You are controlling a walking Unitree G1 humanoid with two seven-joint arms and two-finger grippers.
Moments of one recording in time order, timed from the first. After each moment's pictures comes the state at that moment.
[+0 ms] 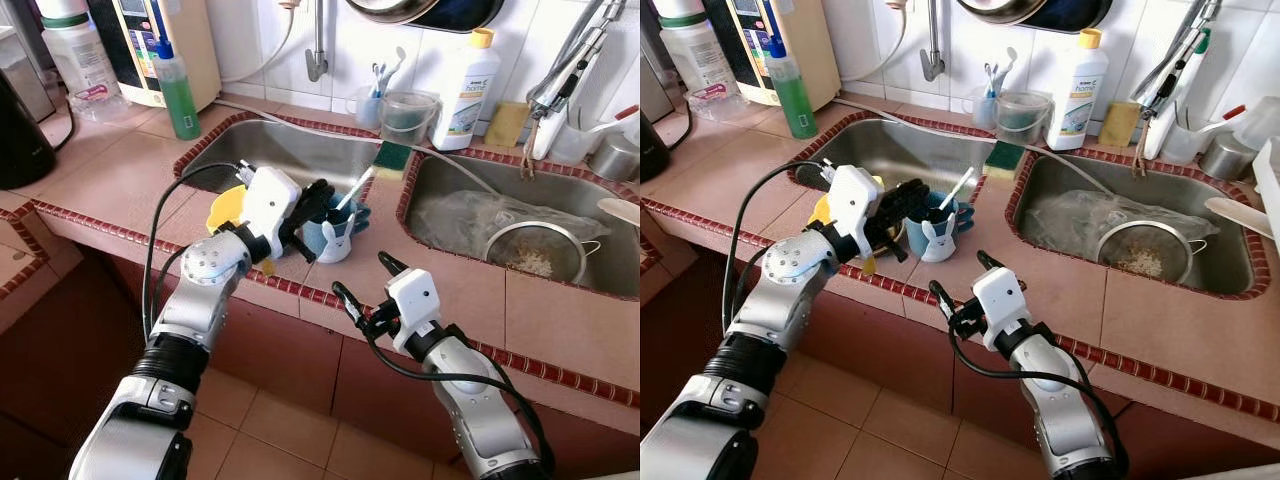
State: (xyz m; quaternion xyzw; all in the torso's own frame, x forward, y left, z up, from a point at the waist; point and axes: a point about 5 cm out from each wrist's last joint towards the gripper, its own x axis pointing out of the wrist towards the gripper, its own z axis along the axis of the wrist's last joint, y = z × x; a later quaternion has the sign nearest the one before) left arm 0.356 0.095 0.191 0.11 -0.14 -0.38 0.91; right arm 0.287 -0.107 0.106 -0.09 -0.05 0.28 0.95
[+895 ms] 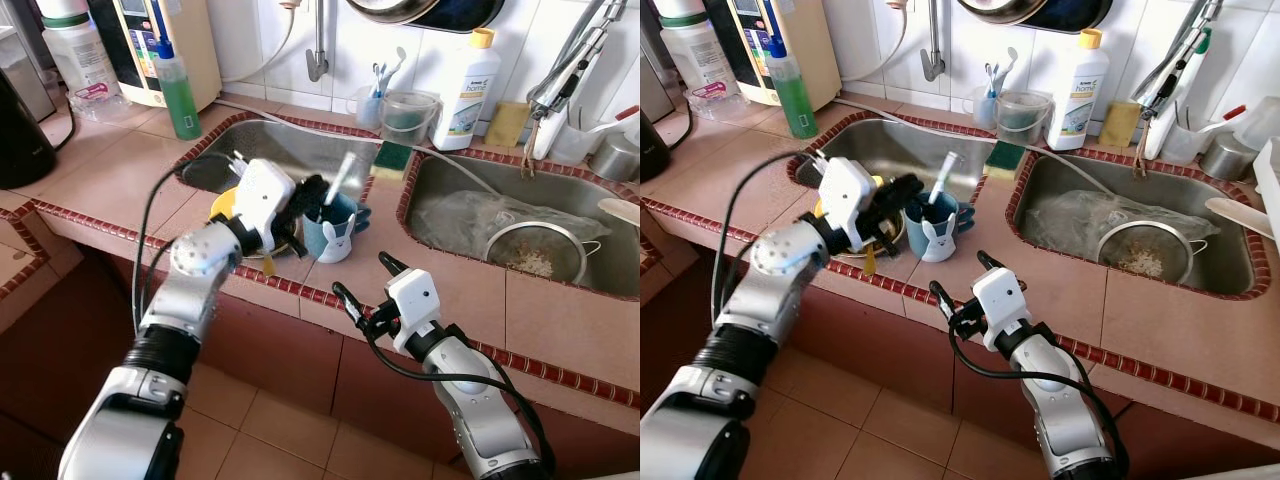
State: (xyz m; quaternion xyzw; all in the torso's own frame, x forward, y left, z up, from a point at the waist) left arm 0.361 0.107 0.201 0.14 -0.14 -0.38 0.90; right arm 0.287 -0.108 0.105 -0.09 -0.05 0.28 0.95
